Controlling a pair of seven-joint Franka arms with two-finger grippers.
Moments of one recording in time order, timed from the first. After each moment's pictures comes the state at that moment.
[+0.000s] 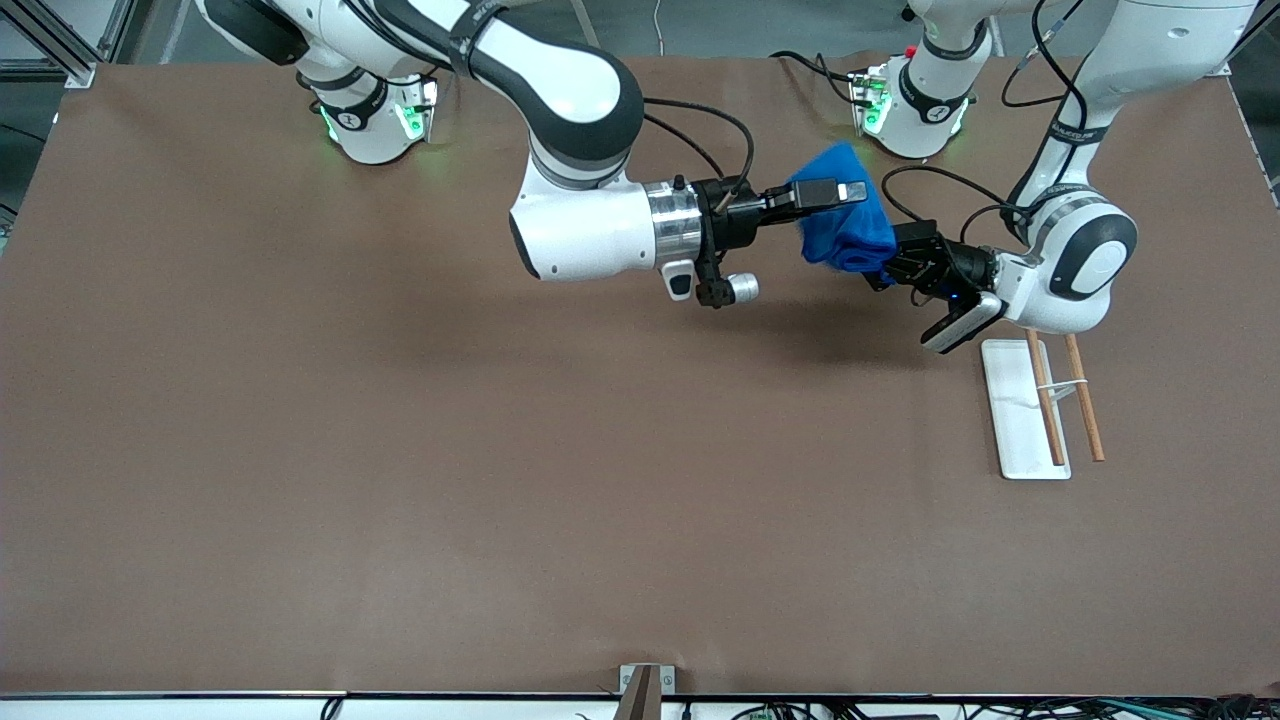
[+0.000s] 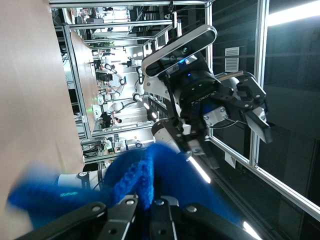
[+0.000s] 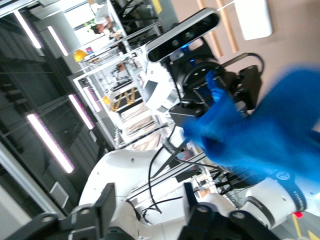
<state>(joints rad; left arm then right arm) 0.10 0.29 -0.05 -2.27 -1.51 1.26 1.11 0.44 0.68 0.58 -1.27 1.21 2.37 0.24</state>
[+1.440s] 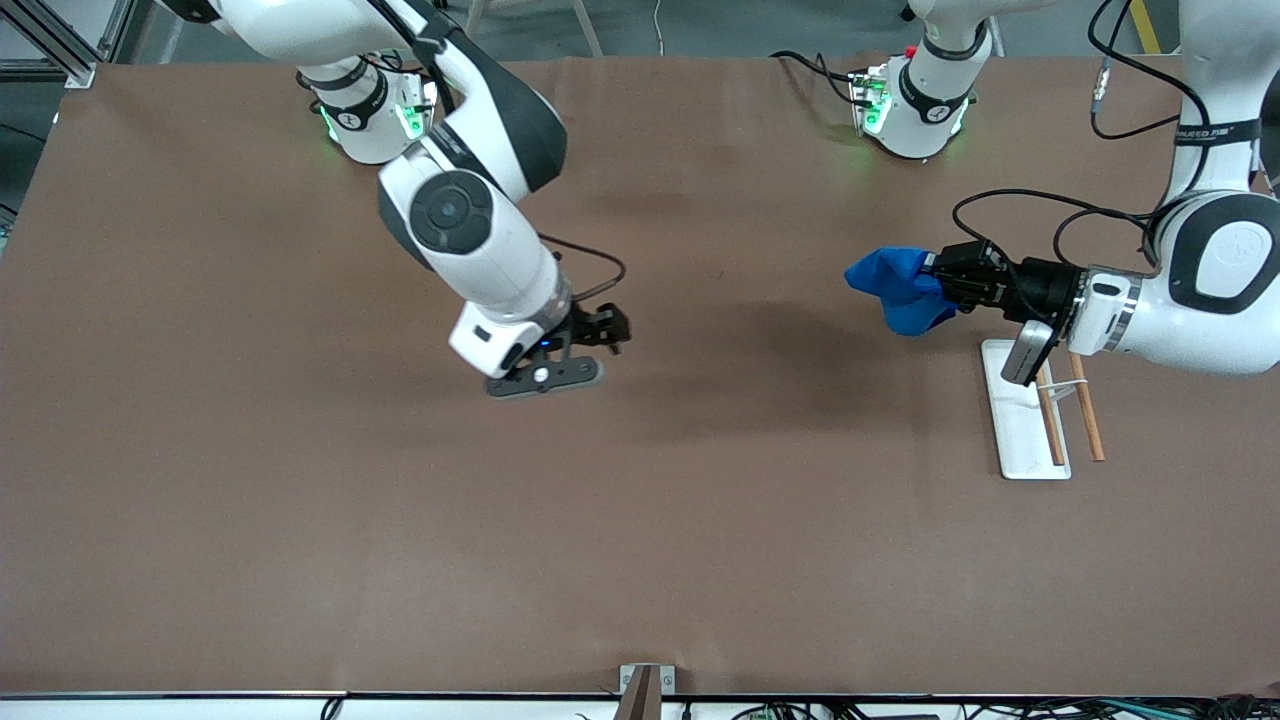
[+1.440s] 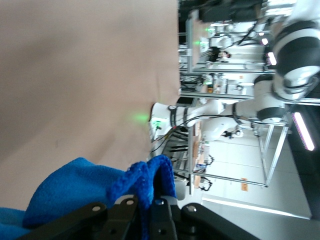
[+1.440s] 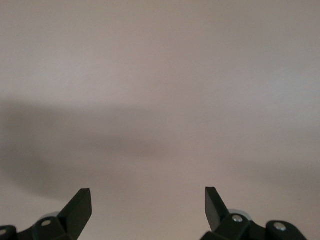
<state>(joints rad) 0.13 0.28 -0.05 -1.82 -0.96 1.31 0.63 0.36 0.48 0.29 -1.35 -0.08 1.92 0.49</state>
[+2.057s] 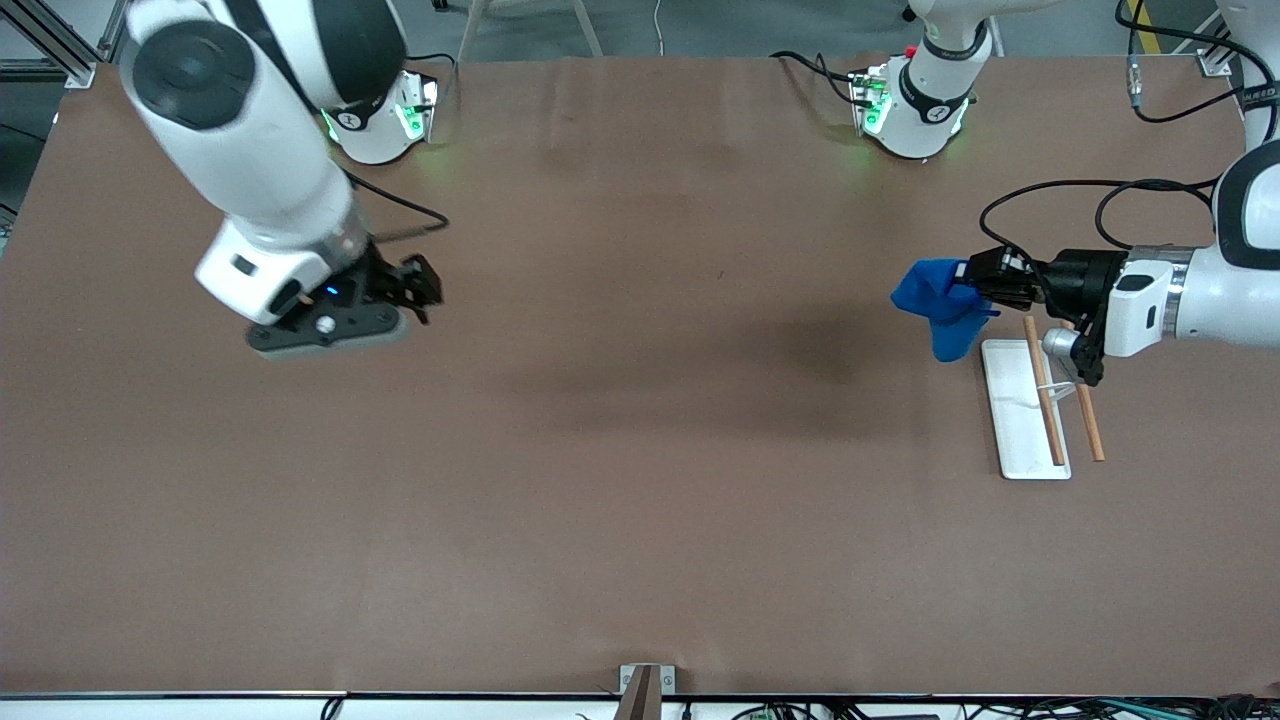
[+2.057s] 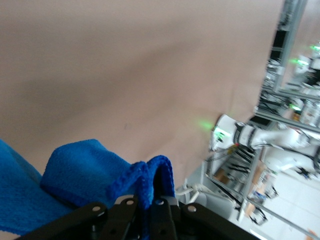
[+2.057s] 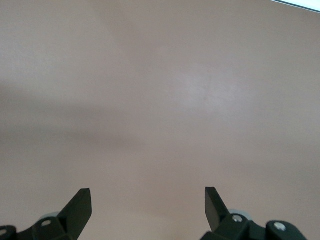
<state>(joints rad) 0.12 0.20 -0.10 -1.71 -0.69 1.45 0.28 0.29 0.21 0.13 -1.36 -0.11 1.54 0.20</state>
